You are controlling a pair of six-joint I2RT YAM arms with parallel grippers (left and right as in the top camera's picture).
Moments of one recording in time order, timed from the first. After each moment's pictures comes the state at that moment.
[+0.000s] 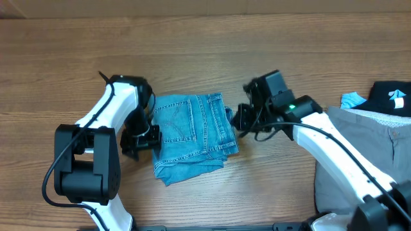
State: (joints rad) left arm -0.12 1.91 1.29 -1.40 0.12 -0.20; right arm 0.42 1.52 1.12 -0.70 -0.44 0.49
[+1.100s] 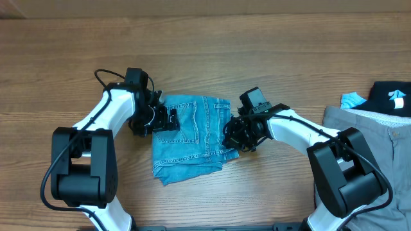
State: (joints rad) left arm -0.09 1.88 1.16 -0.80 0.40 -0.08; right arm 0.44 1.84 0.97 -0.49 -0.56 0.83
